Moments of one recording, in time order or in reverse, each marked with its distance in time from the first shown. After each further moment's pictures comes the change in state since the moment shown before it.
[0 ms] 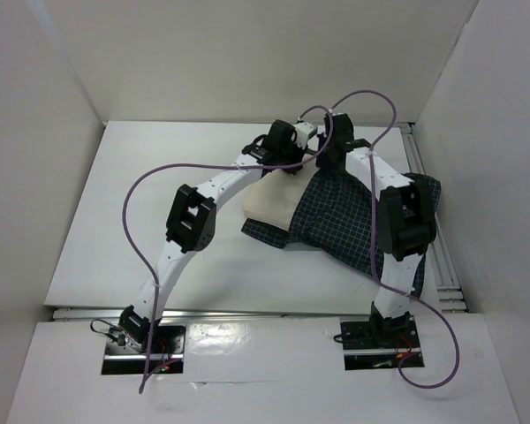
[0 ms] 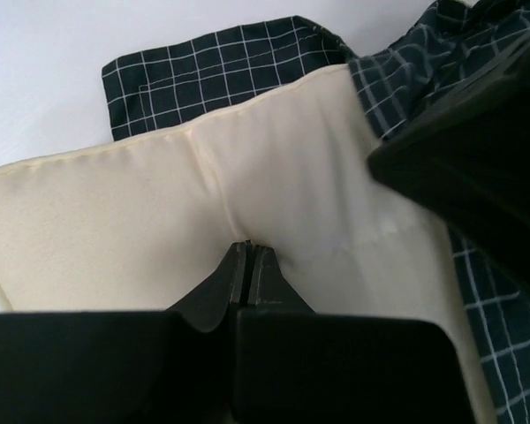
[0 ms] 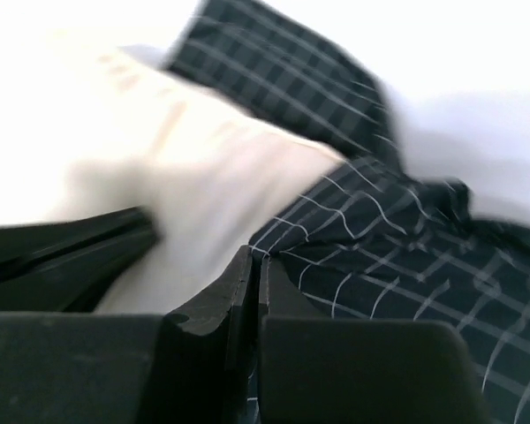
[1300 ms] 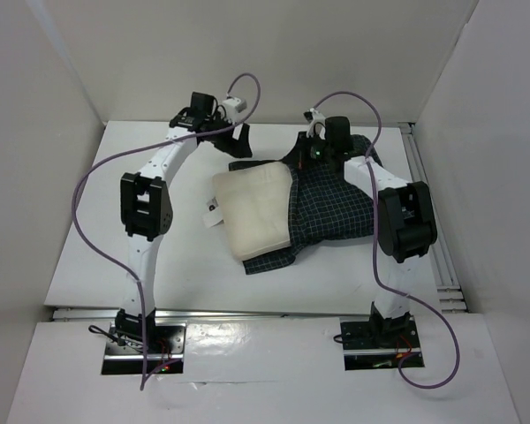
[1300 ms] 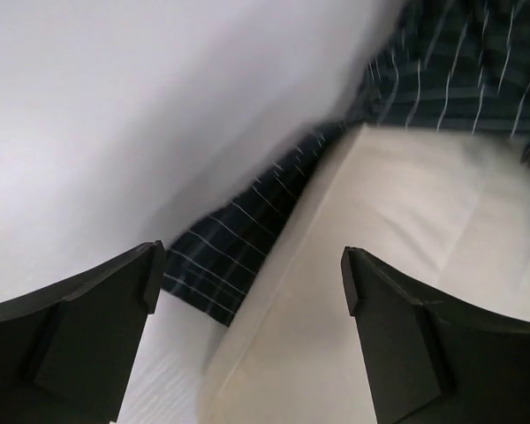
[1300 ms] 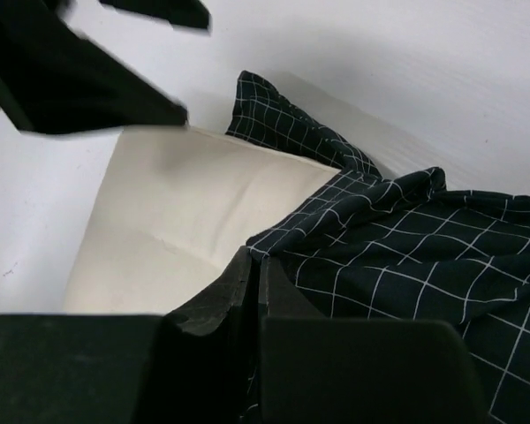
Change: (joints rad) left arm 0.389 -0.184 -0.092 -0.210 0.395 0.116; right arm 0.002 -0.024 -0.142 0.415 -0.723 -0.040
